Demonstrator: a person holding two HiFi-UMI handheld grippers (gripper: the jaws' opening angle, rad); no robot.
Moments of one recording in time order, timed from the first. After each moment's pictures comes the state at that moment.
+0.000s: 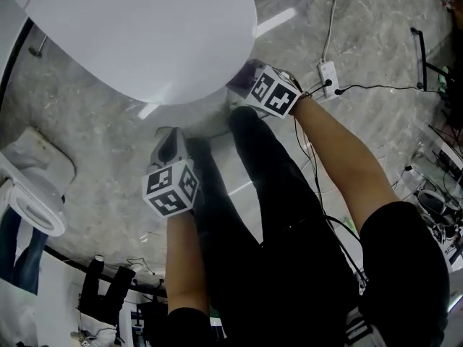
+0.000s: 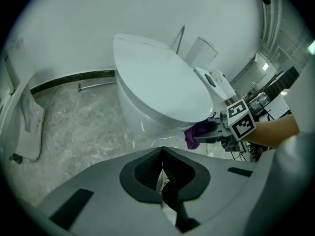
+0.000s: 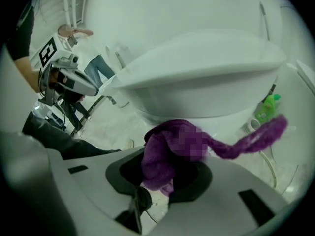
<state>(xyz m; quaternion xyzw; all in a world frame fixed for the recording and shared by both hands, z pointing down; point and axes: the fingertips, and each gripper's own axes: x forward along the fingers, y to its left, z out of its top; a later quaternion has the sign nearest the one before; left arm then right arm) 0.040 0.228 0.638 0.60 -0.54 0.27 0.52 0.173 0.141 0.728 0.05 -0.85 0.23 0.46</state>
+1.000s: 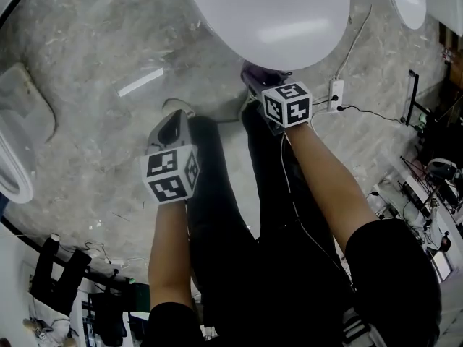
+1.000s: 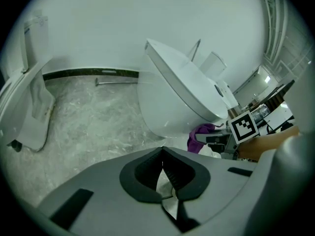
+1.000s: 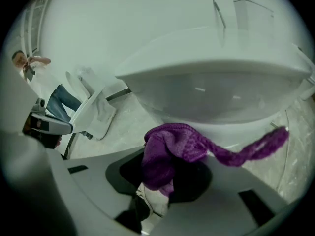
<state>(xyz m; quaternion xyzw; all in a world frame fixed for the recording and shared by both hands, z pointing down) -0.111 0.308 0.648 0.59 -0.56 0.22 0.53 0.046 0.197 0.734 0.27 -0.80 0.36 0.40</state>
